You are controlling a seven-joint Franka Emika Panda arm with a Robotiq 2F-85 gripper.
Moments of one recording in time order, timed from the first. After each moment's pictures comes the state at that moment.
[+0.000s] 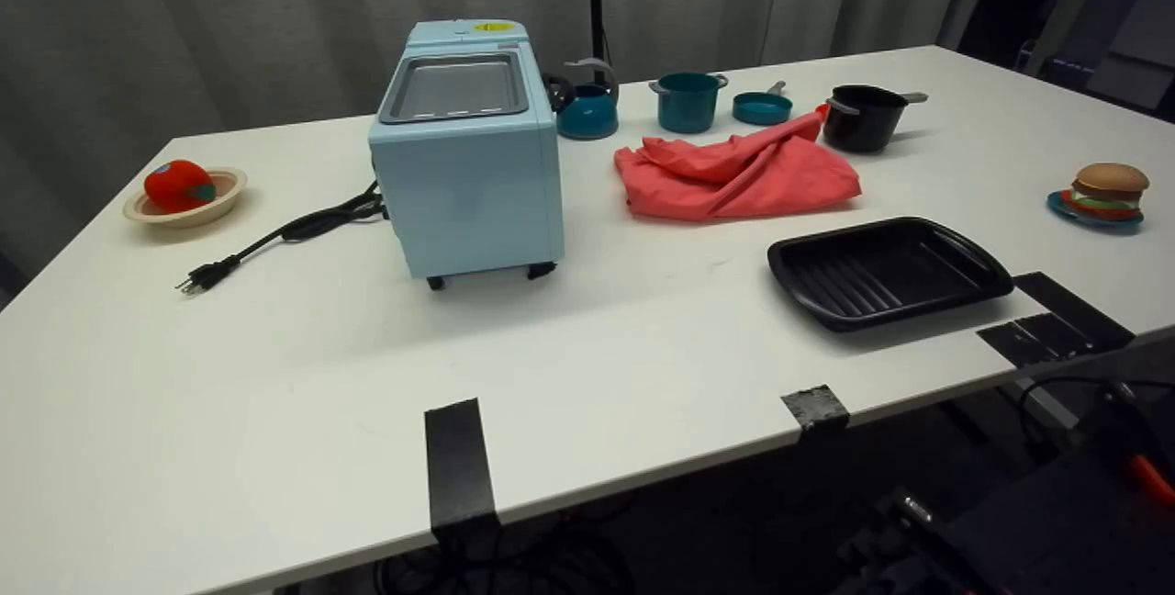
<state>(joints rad) -0.05 -0.56 -0.21 -2.41 -0.10 2.04 -0.21</state>
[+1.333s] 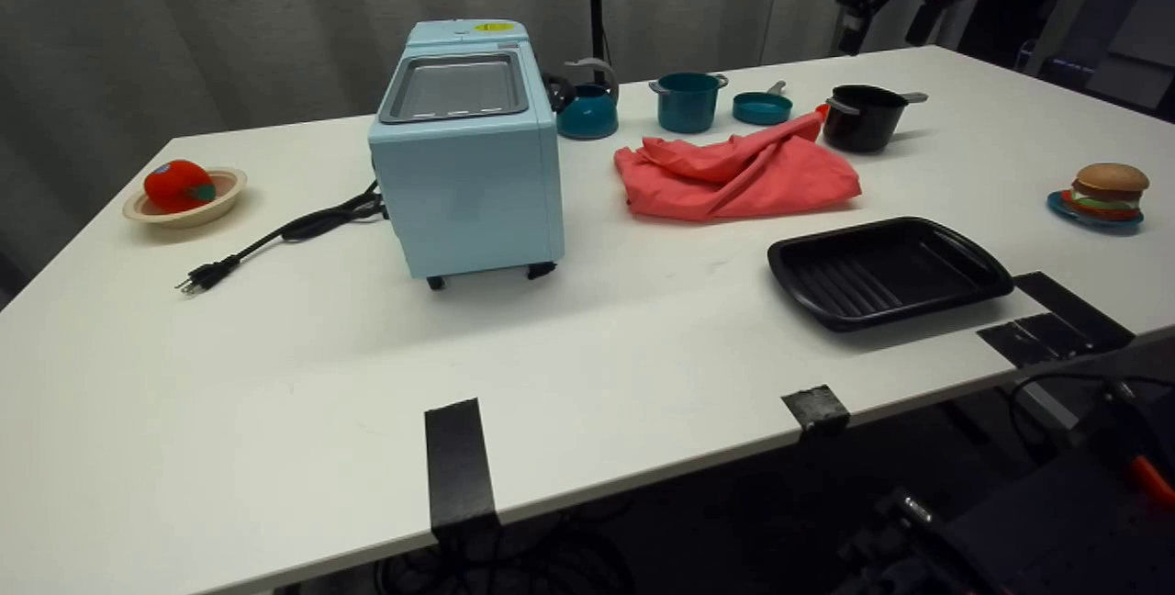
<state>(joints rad) -0.04 -0.07 -0.17 -2.30 0.04 2.37 -0.21</state>
